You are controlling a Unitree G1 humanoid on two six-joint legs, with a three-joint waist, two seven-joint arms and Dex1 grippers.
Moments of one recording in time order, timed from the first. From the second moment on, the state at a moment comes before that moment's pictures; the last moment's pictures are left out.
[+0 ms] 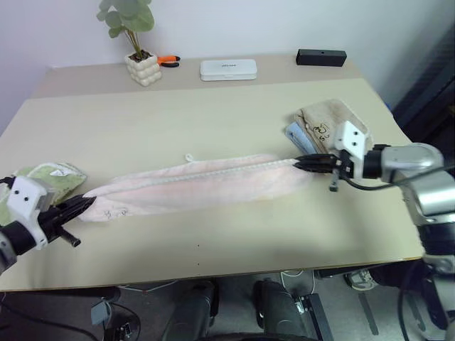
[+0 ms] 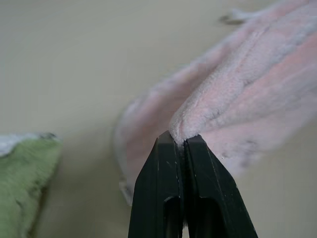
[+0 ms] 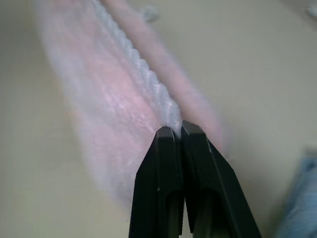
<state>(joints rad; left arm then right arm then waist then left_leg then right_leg) 0.14 0.83 0.52 -0.12 -0.44 0.41 -0.84 -0.62 -0.76 0.09 0.18 0.22 0.26 1.12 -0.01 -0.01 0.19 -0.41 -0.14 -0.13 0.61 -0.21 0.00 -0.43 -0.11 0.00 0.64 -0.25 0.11</state>
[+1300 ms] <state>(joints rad) 0.08 0.70 0.34 -0.35 -0.45 0.37 -0.73 -0.17 -0.52 -0.33 -0.42 0.59 1.16 0.63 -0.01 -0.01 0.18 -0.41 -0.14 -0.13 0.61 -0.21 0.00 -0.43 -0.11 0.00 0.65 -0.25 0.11</state>
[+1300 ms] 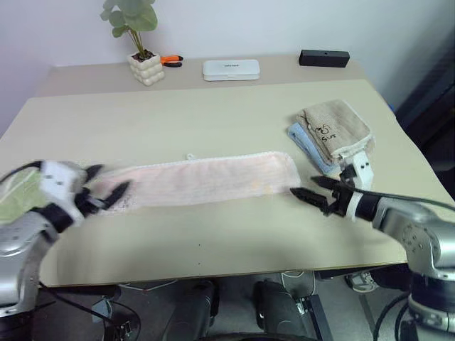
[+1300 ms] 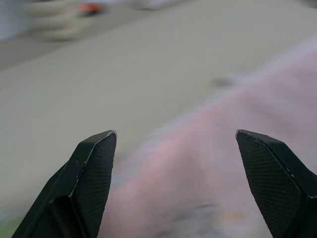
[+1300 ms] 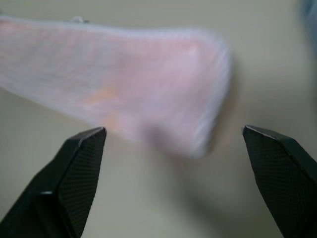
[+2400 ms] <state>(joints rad) 0.08 0.64 0.05 -0.46 -0.44 0.39 -0.81 -0.43 -0.18 -0.71 -0.39 0.72 1.51 0.08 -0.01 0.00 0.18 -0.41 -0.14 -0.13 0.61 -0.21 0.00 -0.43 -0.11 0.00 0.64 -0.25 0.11</state>
